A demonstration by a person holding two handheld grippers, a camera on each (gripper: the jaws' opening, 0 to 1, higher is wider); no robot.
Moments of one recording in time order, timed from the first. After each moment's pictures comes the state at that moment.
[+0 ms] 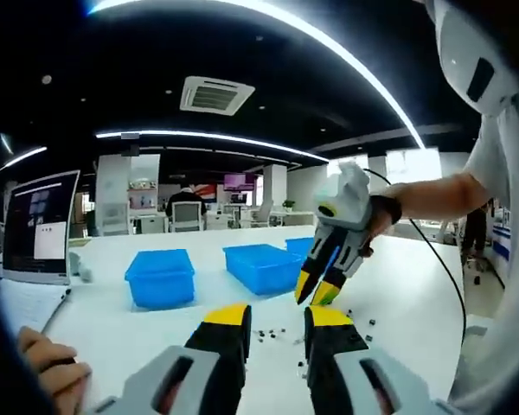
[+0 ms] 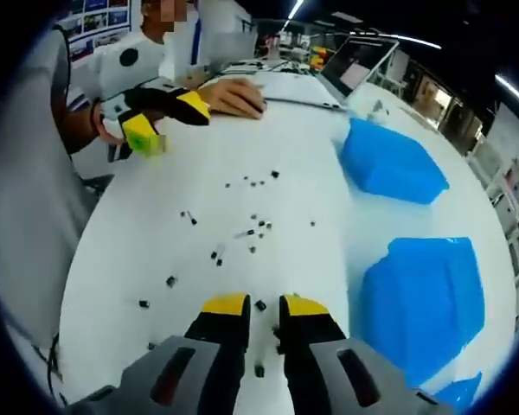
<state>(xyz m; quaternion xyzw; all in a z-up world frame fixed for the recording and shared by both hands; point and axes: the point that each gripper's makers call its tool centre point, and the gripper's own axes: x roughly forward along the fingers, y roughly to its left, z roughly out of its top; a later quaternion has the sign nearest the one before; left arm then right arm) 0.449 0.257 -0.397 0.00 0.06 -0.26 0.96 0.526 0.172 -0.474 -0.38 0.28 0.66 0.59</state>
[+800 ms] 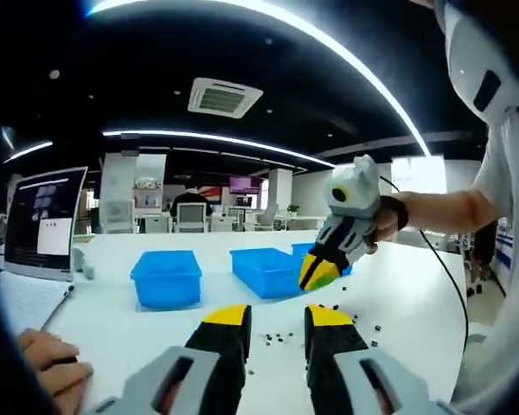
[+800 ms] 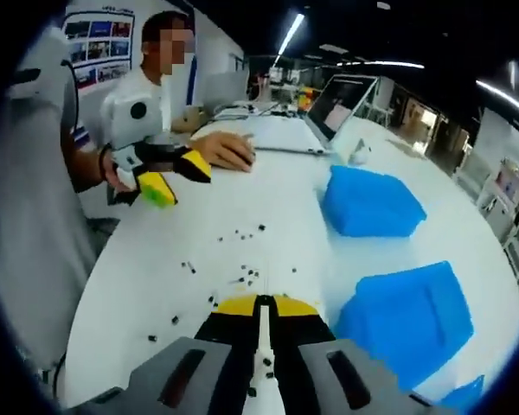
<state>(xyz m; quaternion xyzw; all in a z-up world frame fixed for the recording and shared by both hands) 0.454 0.263 -0.395 -0.01 0.06 -0.25 0.97 0.539 0.191 -0.409 -0.25 0.18 0.68 0.67</state>
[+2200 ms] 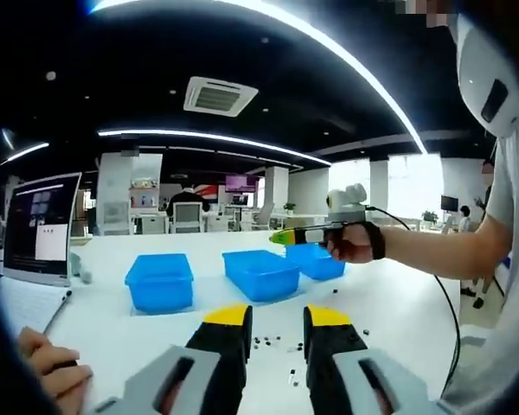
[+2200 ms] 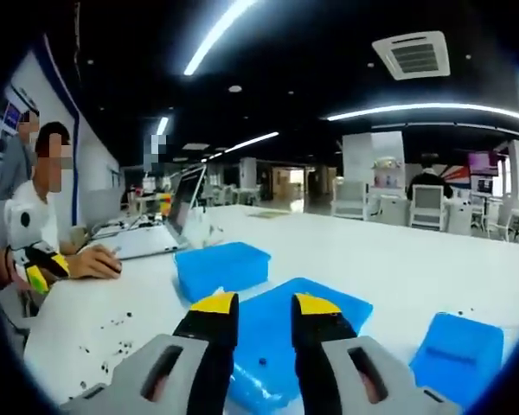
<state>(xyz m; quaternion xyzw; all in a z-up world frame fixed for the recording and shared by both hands) 0.446 0.252 -0.384 -0.01 0.06 -0.26 0.96 0.672 0.136 -0.369 -0.04 0.06 0.47 0.88</state>
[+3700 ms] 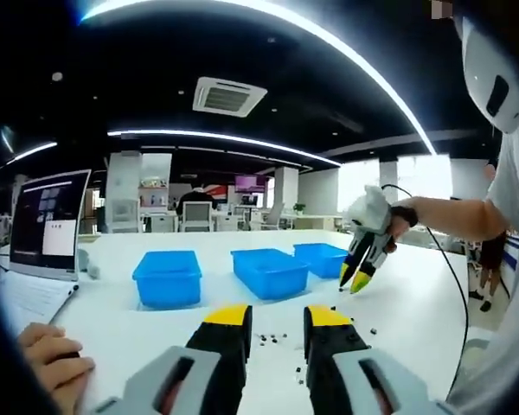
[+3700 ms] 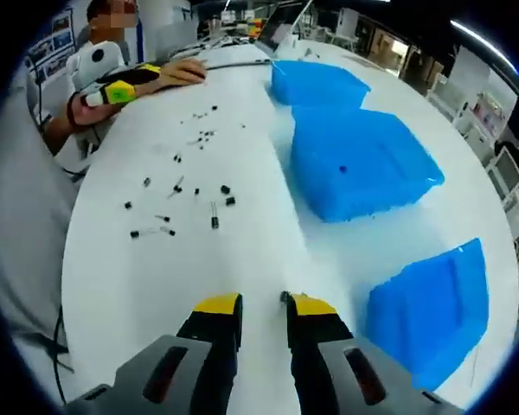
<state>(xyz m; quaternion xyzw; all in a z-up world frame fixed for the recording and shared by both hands) 0.445 0.255 -0.389 -0.01 0.06 -0.23 0.97 0.571 0.044 -0.477 -0.36 0.37 0.55 0.65</state>
